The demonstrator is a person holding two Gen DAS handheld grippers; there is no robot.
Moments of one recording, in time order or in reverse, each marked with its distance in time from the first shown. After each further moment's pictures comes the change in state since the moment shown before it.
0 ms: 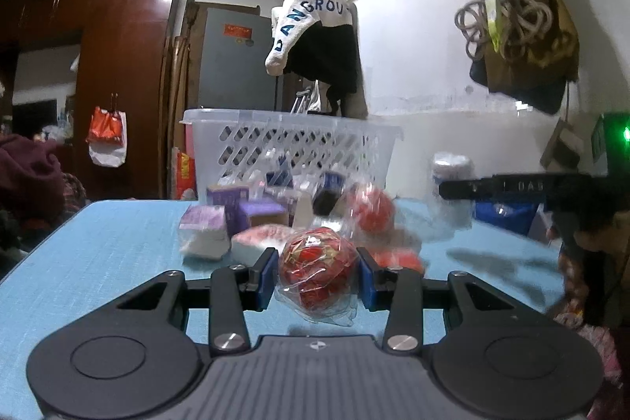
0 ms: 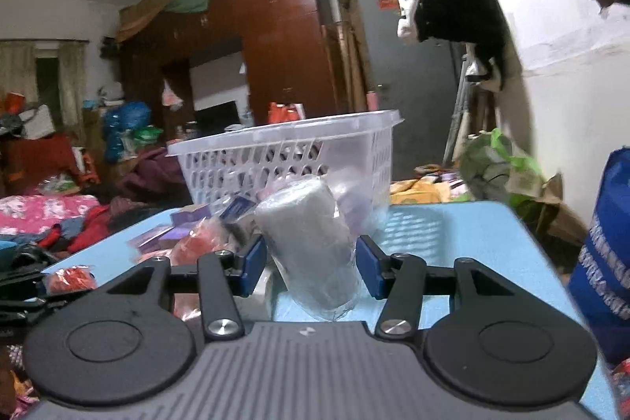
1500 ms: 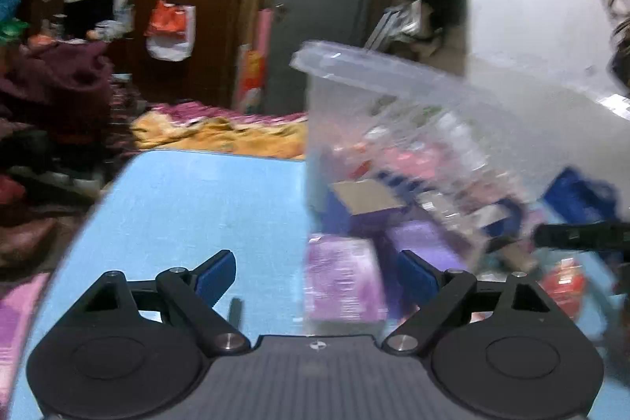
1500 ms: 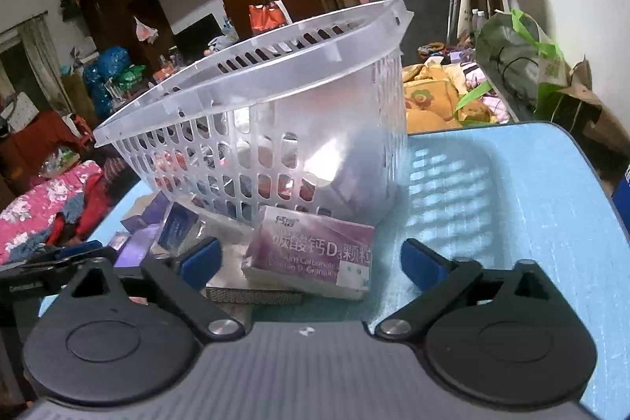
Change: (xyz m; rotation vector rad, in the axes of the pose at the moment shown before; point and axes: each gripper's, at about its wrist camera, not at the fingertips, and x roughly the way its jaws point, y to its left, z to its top) left arm 0.117 0.095 0.063 -0.162 0.341 0.233; right arm 0.110 -0.038 0.034 0.186 0.377 0.042
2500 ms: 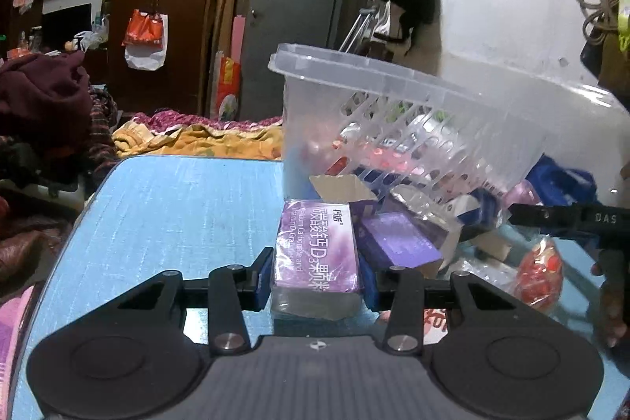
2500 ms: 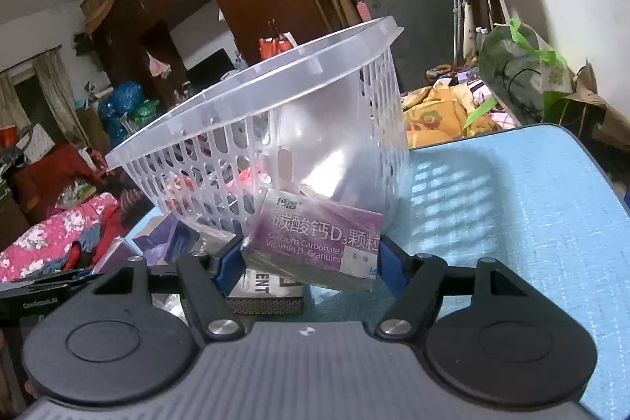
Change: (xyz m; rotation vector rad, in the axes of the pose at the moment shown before) left arm -0.020 0.007 -0.007 0.039 -0.038 -0.118; right arm -0.008 -0.017 -0.012 0.047 -0.109 0.069
